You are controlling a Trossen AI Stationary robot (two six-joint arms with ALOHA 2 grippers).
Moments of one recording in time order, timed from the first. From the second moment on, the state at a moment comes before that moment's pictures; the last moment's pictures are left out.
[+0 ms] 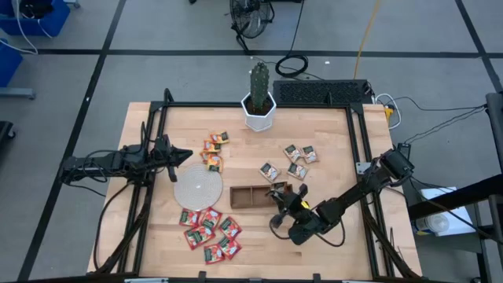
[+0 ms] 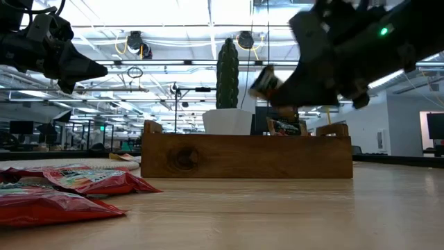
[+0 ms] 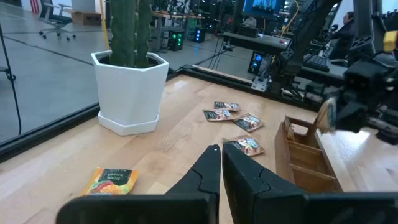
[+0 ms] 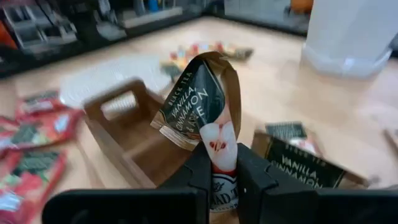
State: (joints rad) left arm 0.02 0.02 0.12 -0.21 -0.28 -0.22; right arm 0.58 1.83 0.87 0.11 1.12 0.90
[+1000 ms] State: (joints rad) left arm 0.02 0.02 0.12 -0.21 -0.28 -0.22; right arm 0.54 1.82 0.87 -0.05 0.97 1.05
